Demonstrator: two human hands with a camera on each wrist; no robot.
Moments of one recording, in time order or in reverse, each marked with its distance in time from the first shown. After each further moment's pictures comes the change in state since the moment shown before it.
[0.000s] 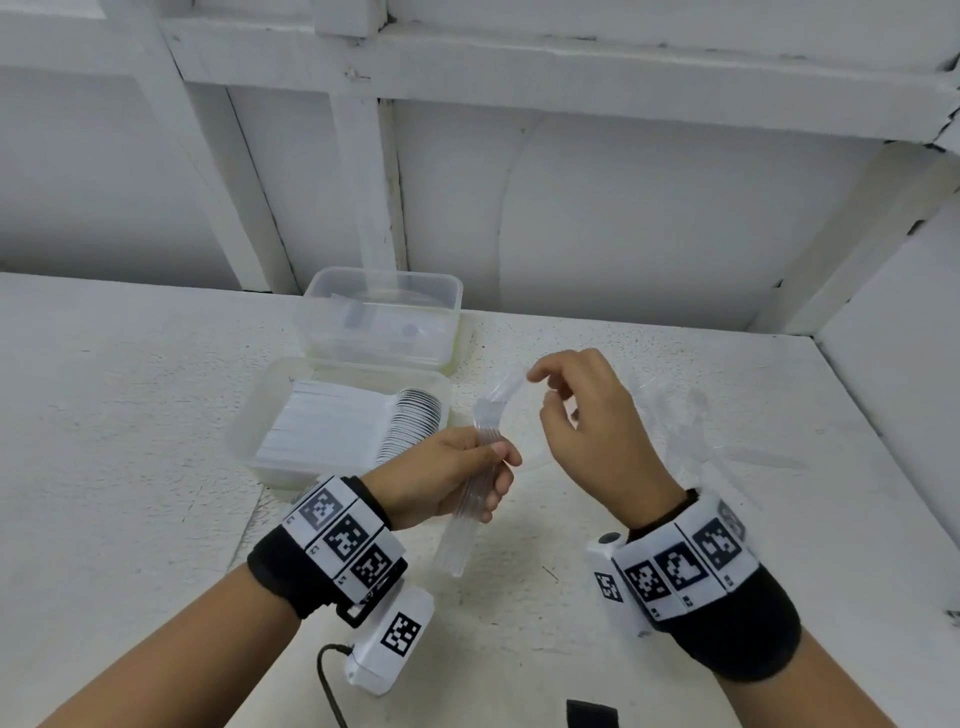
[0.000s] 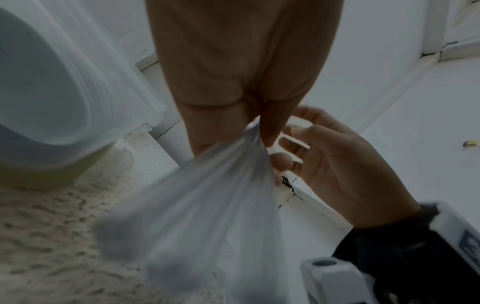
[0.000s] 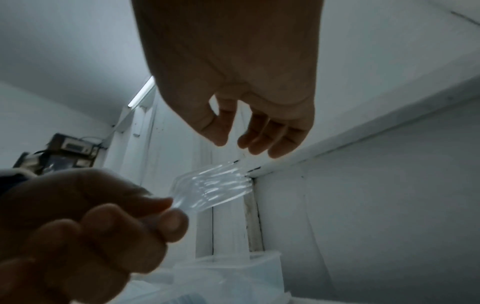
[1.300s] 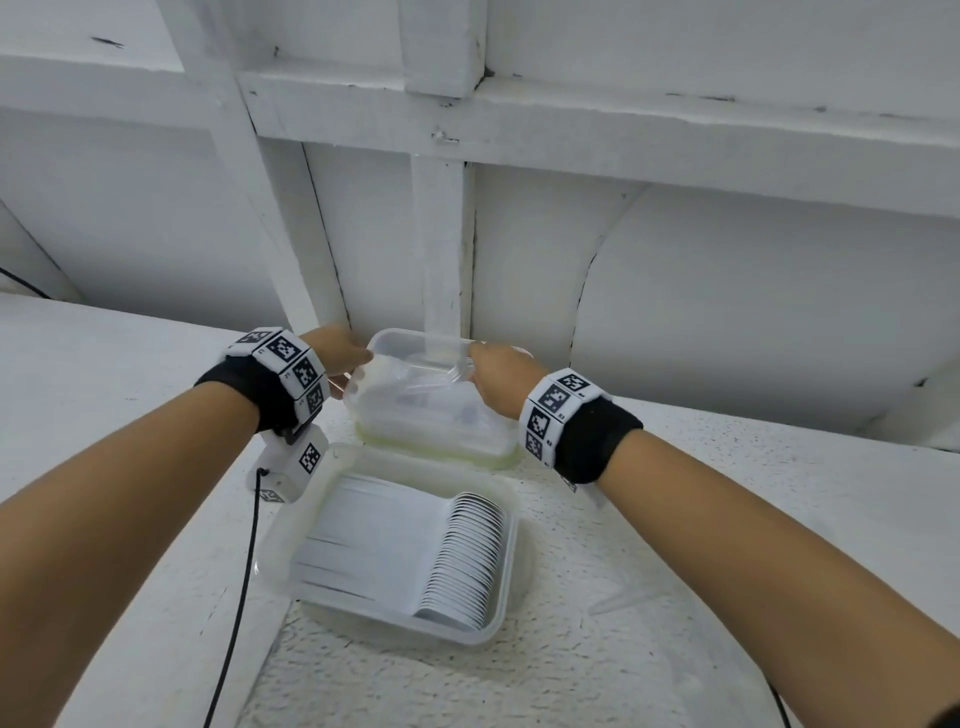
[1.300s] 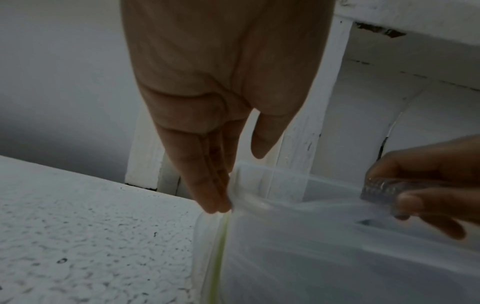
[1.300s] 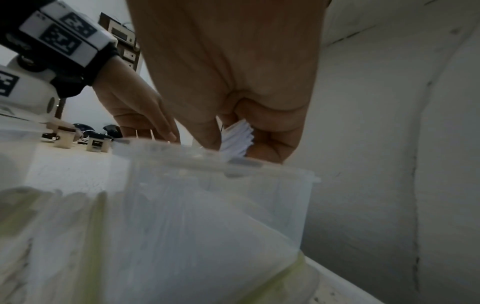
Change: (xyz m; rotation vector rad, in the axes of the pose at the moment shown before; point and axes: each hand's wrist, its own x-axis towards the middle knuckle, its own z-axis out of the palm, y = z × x) left_hand 0.052 0.113 -0.238 0.741 0.777 -0.336; right_hand 0.217 0.032 0.153 -0.487 -0.669 -0.046
